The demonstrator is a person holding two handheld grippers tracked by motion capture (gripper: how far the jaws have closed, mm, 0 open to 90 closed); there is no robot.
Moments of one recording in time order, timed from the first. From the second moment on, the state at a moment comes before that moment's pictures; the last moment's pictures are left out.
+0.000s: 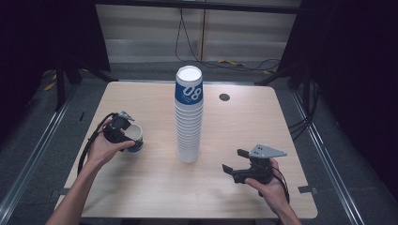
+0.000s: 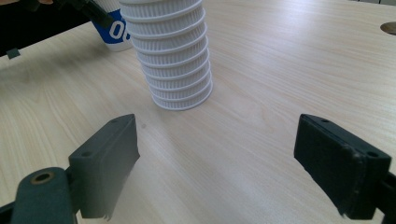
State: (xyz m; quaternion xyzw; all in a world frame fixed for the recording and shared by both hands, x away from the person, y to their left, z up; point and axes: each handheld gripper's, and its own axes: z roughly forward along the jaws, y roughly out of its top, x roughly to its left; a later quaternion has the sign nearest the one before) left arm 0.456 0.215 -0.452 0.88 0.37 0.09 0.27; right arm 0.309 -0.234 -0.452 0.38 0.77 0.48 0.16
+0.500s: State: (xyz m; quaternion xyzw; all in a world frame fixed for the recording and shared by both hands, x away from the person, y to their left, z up) left arm 0.437 0.239 -0.468 0.85 0.41 0.09 0.33; right arm 0.310 -0.234 -0.452 0.39 0.77 0.48 0.16
